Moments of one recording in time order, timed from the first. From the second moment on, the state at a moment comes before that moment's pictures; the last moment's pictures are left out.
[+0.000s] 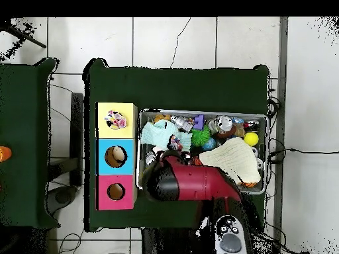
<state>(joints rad) -0.19 -0.79 -0.06 1.85 -0.26 0.29 1.72</state>
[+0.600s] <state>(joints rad) -0.04 -0.85 -0.12 1.85 -0.14 0.37 1.72</state>
